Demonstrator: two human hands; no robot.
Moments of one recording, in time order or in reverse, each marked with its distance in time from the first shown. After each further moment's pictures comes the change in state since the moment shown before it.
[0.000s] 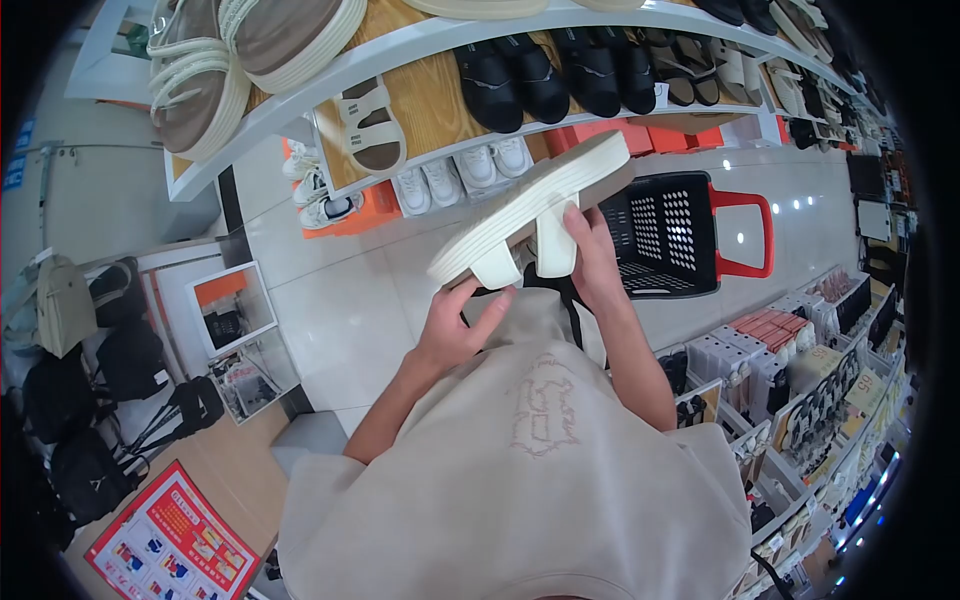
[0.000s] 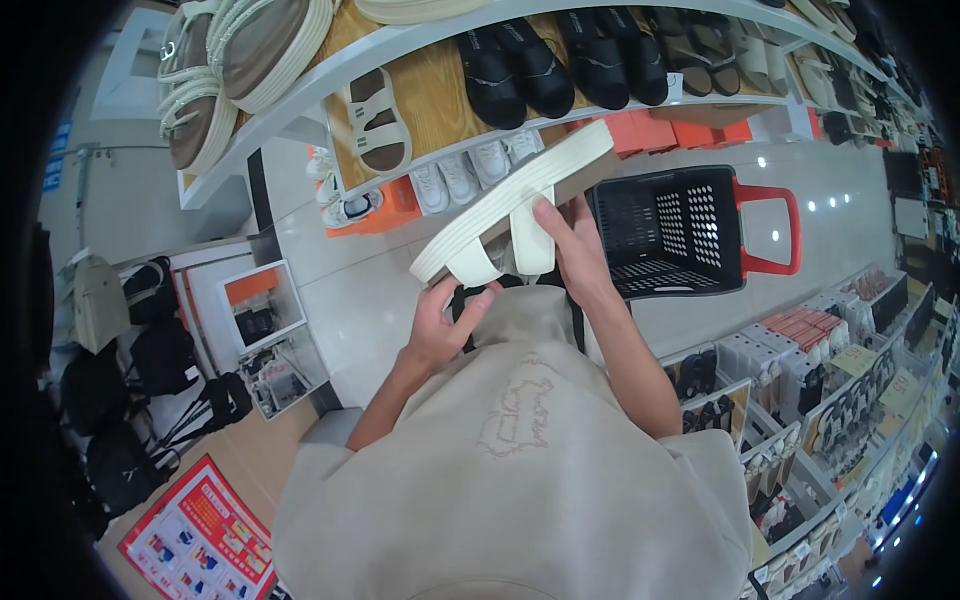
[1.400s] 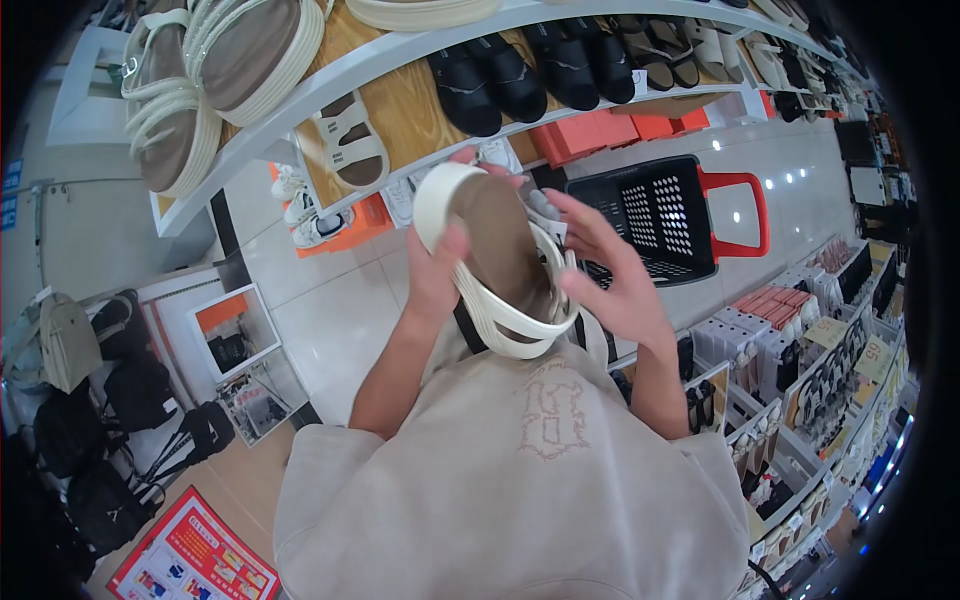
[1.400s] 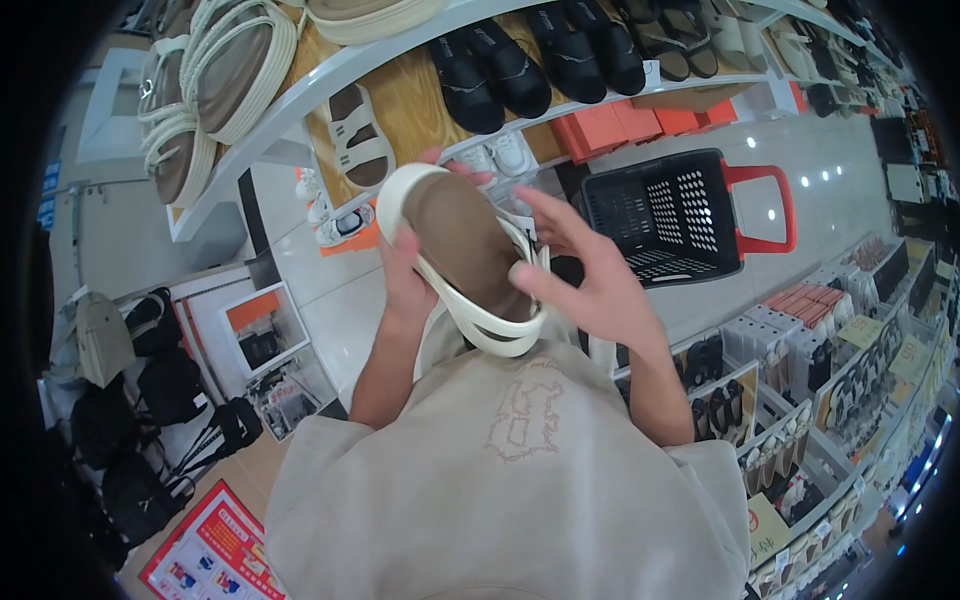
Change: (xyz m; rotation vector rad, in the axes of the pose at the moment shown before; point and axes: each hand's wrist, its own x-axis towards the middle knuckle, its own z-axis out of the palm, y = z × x) left_hand 0.088 0.043 -0.001 -0.766 -0.025 0.165; right_hand -0.052 -0.074 -0.005 -0.589 -0.298 -0.284
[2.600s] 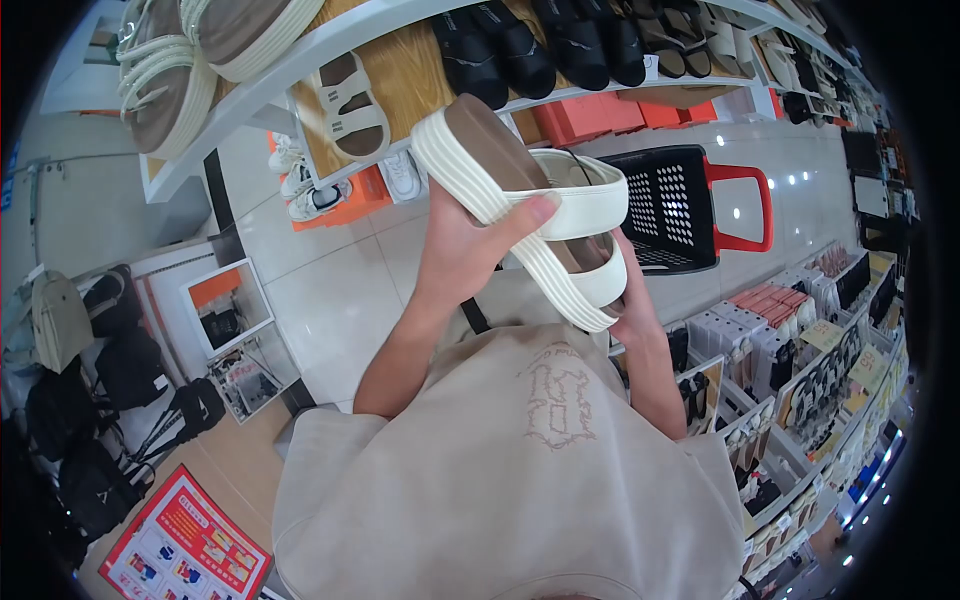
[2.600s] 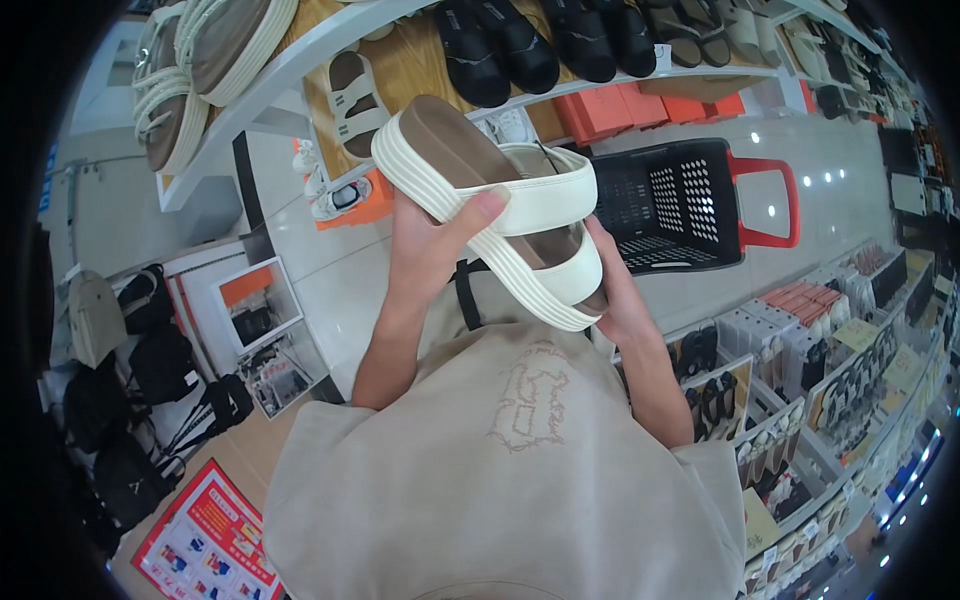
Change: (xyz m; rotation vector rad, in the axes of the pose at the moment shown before) left_hand -0.002 0.012 0.030 0.281 0.110 -0.041; right_hand -0.038 0.061 0.016 0.862 0.348 0.580
